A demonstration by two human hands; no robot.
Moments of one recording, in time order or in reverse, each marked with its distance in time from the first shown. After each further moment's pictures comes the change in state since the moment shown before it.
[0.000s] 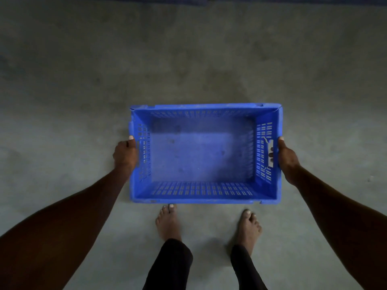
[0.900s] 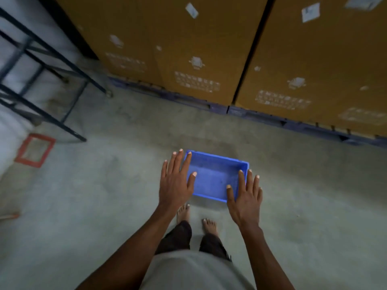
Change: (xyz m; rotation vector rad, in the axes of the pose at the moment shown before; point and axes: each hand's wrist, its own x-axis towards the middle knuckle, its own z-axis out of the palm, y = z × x) left_hand -0.541 0.100 -0.430 0.377 0.319 0.863; right_hand -0.663 -0.154 -0.119 -0.686 0.242 -0.895
